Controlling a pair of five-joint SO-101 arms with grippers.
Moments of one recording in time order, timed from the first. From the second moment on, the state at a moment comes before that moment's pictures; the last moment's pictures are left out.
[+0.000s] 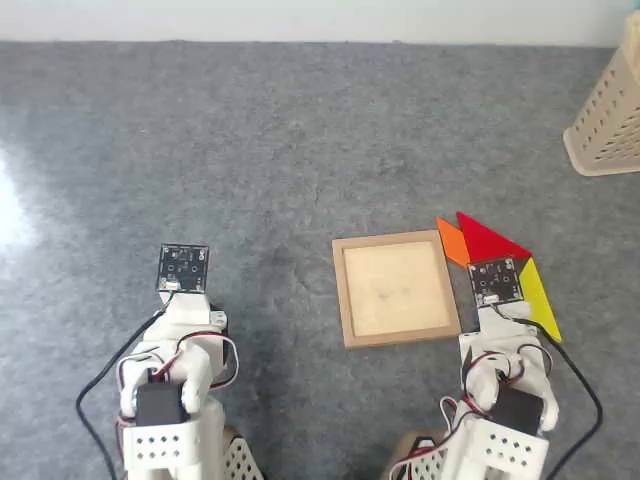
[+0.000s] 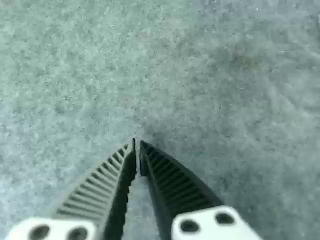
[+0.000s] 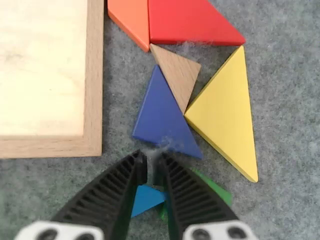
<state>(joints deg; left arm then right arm) -10.1 -103.3 97.2 72.0 -0.7 14.2 -103.2 95.4 70.6 27.7</state>
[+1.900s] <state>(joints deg) -10.1 -103.3 97.2 72.0 -0.7 24.3 -23.4 39.7 76.7 37.1</state>
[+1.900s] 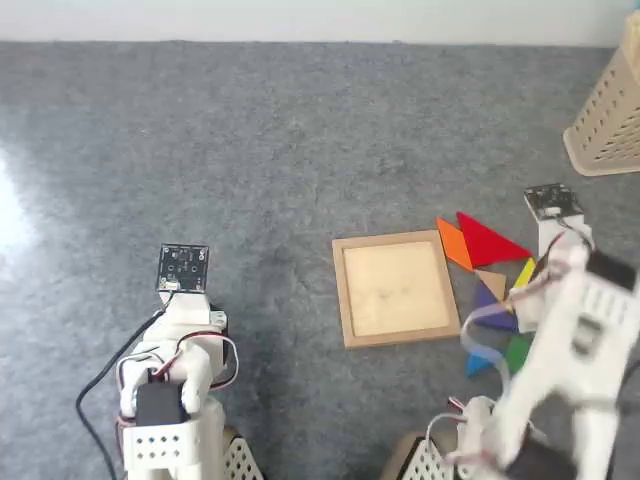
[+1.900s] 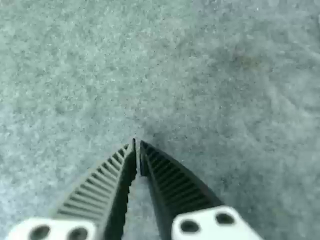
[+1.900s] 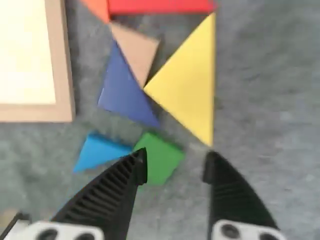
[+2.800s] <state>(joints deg) -10.1 -103.3 97.2 72.0 -0.7 15.5 3.0 24.3 71.7 29.0</state>
